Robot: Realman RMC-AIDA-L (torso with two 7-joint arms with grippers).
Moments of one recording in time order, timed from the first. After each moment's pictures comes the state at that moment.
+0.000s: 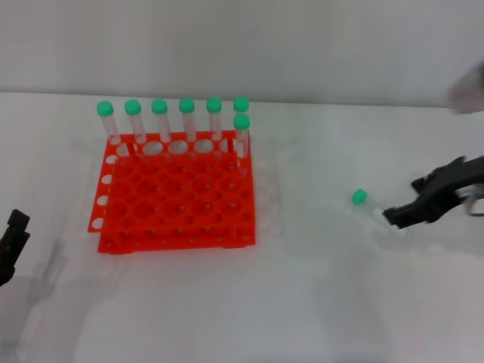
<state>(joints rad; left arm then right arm) -0.14 -2.08 -0.77 -0.11 -0.83 -1.44 2.41 0.56 2.01 -1.38 -1.43 0.67 1.38 -0.65</state>
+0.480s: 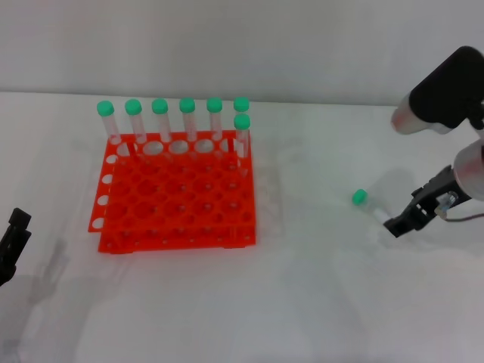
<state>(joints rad) -0.15 -2.09 -0.77 -0.11 -0.82 -1.45 2.41 0.69 2.02 -1.54 -1.25 0.47 1.31 -0.48</state>
